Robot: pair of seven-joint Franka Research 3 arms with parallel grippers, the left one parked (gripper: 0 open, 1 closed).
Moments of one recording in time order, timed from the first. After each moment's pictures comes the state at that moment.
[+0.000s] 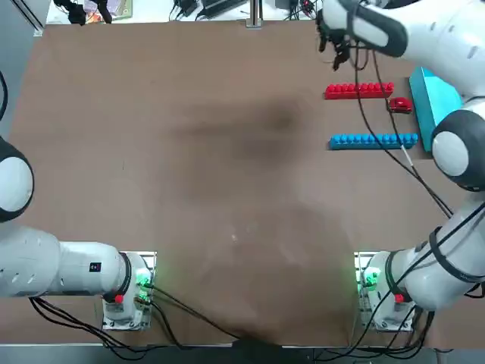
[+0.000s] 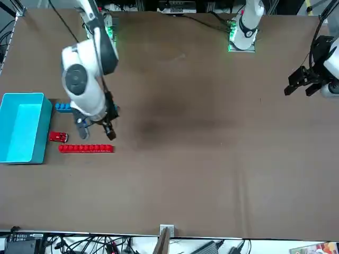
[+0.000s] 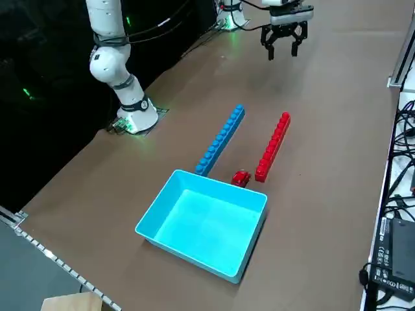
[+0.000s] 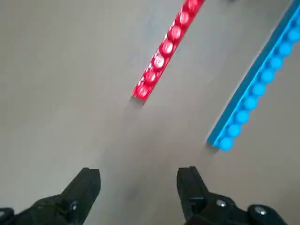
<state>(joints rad) 0.45 0.36 -0.07 -1.59 -0.04 1.90 1.44</state>
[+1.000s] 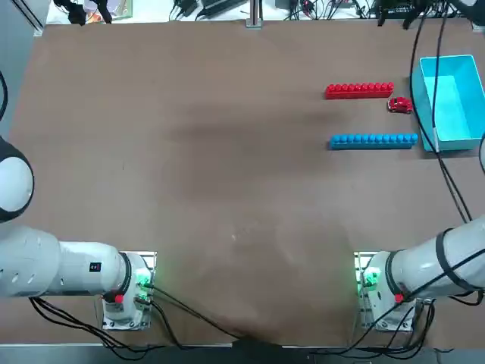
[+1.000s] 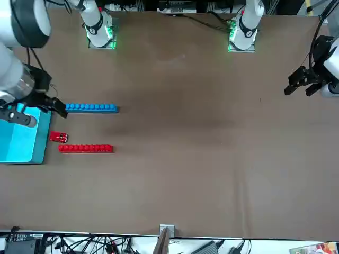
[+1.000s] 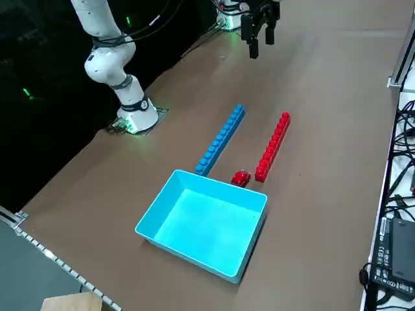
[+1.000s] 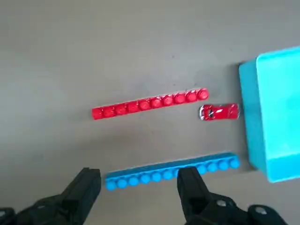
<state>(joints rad) 0.15 0.13 -0.07 -1.59 -0.04 1.74 0.24</state>
